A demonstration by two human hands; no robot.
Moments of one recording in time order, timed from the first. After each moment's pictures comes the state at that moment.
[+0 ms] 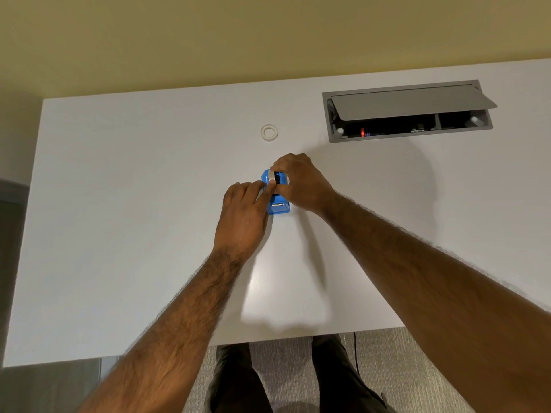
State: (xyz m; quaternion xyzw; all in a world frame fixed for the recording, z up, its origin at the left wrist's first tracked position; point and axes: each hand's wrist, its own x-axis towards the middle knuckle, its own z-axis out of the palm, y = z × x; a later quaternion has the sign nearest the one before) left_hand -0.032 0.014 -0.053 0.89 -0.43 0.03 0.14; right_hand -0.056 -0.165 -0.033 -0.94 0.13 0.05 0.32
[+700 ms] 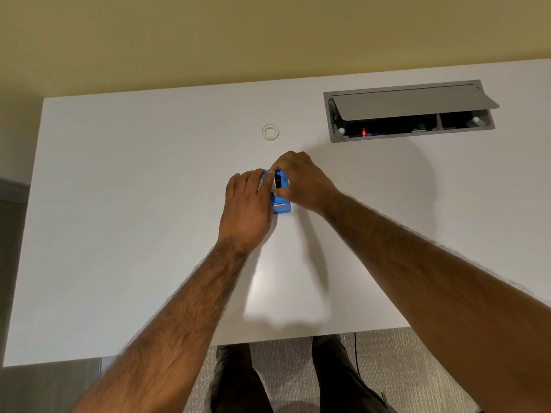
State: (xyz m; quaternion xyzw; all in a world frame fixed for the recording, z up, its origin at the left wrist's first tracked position) left_hand -0.023 -0.001 -0.048 0.90 -0.42 0.01 0.10; right_hand -0.053 -0.168 -0.038 -0.95 0.11 0.06 0.29
